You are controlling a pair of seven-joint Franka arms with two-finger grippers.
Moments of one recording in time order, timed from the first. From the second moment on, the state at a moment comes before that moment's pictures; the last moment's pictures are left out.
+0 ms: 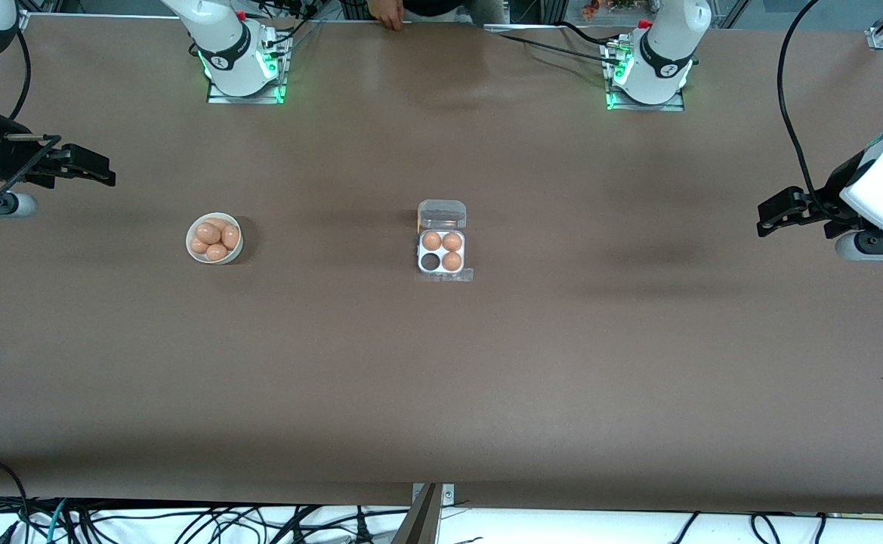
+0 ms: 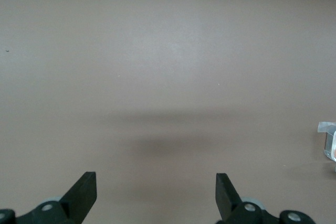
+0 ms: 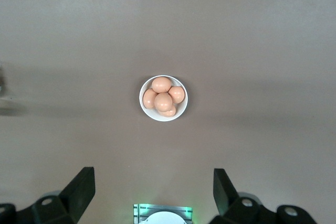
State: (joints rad) left arm 0.00 0.16 -0.05 -1.46 0.02 1.59 -0.06; right arm -0.06 0.06 0.06 -1.61 0.02 1.49 -0.05
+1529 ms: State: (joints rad) left arm 0.00 0.16 -0.05 -1.46 0.02 1.59 -0.06; right arm -0.06 -0.05 0.06 -2.03 0.02 1.78 -0.05
